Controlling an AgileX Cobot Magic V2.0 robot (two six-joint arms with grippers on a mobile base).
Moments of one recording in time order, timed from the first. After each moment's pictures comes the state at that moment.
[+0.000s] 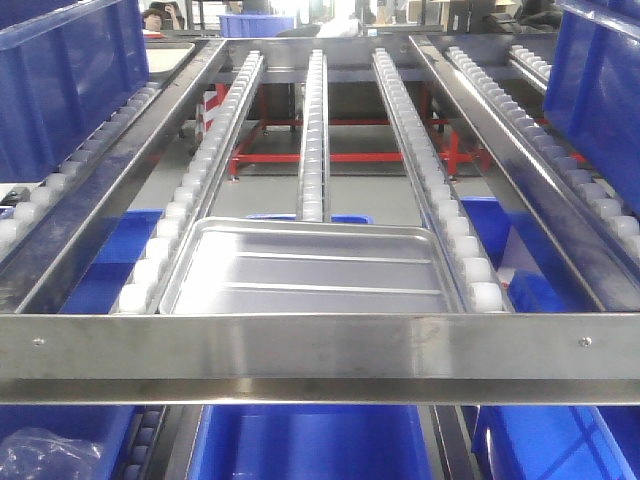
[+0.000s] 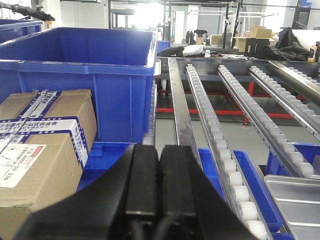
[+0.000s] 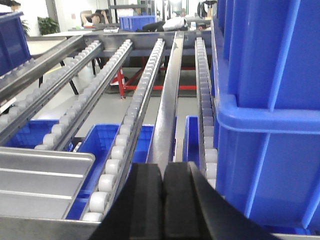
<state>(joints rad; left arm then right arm) -0.07 -0.01 0.03 -0.04 -0.09 0.07 0.06 -0.01 0.03 -0.11 0.02 0.20</state>
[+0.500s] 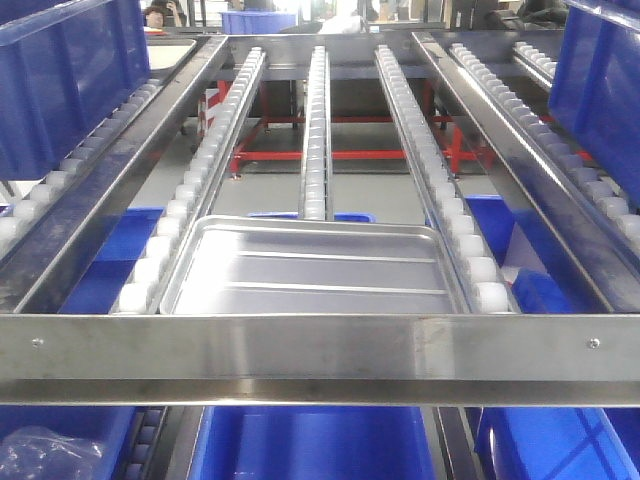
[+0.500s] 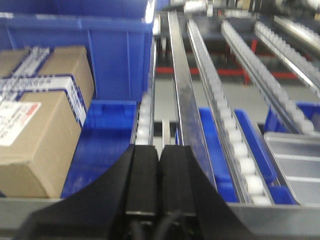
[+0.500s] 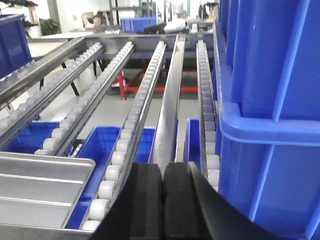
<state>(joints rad) -0.07 -0.01 -0.04 -0.04 0.16 0.07 0.06 0.03 -0.02 -0.11 0.03 0.20</state>
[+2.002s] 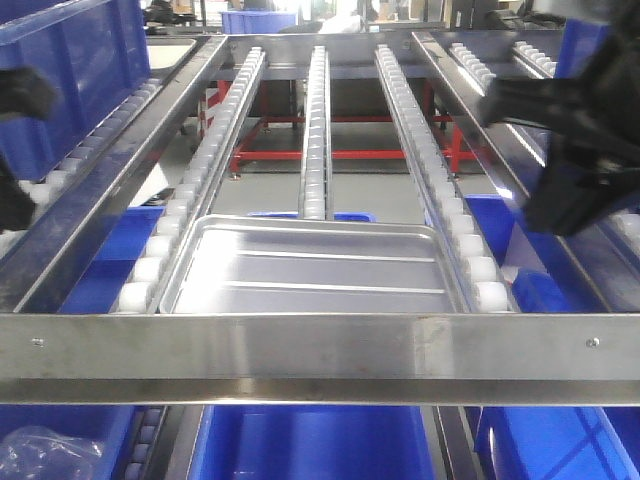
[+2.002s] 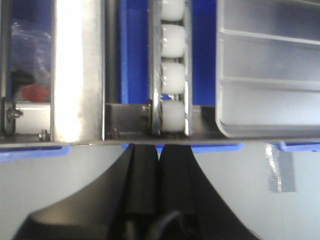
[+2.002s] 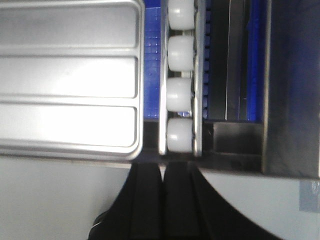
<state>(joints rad) -0.39 1.32 -0.80 -0.02 0.50 -0.30 0.33 1.43 -0.87 0.05 0.49 0.42</state>
